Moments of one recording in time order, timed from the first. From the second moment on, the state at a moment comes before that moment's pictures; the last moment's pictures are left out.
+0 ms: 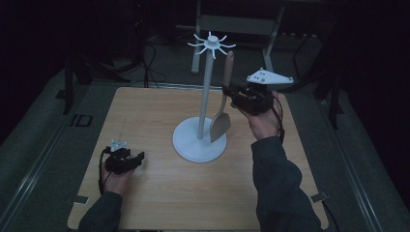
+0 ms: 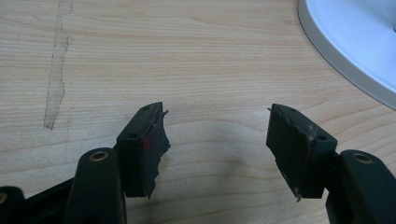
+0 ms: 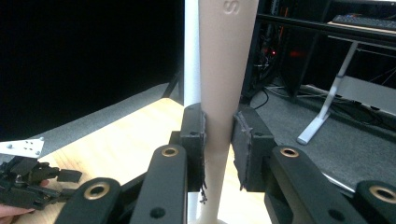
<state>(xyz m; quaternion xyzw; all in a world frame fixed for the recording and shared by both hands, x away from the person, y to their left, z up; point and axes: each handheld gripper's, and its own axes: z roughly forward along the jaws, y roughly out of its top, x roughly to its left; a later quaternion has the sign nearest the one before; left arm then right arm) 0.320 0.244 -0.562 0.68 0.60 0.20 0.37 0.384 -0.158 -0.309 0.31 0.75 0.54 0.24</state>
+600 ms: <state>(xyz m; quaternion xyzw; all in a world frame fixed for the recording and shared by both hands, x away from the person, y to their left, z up) 0.320 0.244 -0.561 0.68 0.60 0.20 0.37 0.391 -0.151 -0.312 0.30 0.75 0.54 0.22</state>
